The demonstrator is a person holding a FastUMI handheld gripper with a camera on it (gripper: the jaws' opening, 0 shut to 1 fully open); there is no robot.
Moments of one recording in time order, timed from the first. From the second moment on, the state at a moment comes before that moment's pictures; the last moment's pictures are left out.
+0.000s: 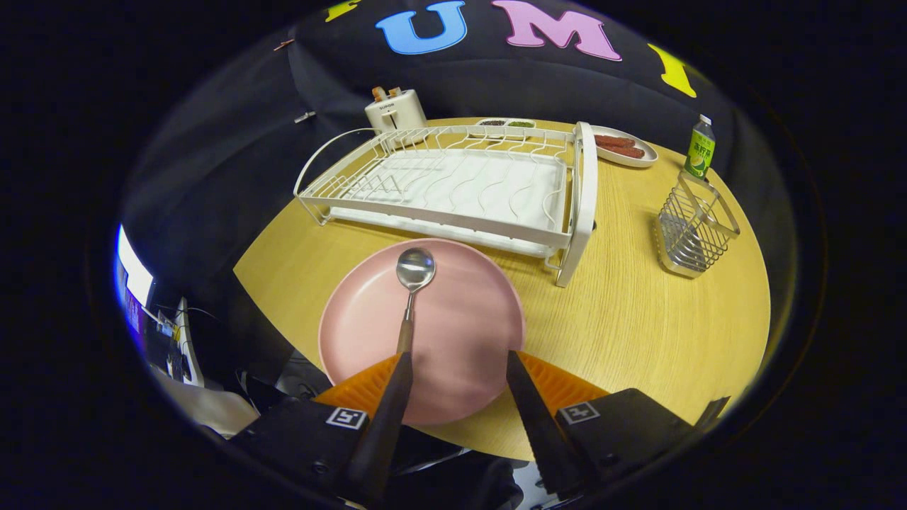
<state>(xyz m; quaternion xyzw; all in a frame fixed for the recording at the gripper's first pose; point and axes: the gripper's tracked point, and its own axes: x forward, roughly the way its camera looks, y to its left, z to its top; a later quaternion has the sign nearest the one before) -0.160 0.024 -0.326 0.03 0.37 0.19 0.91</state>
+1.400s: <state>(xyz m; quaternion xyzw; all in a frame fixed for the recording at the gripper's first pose) -0.113 -0.123 0.027 -0.01 0.00 0.10 0.99</state>
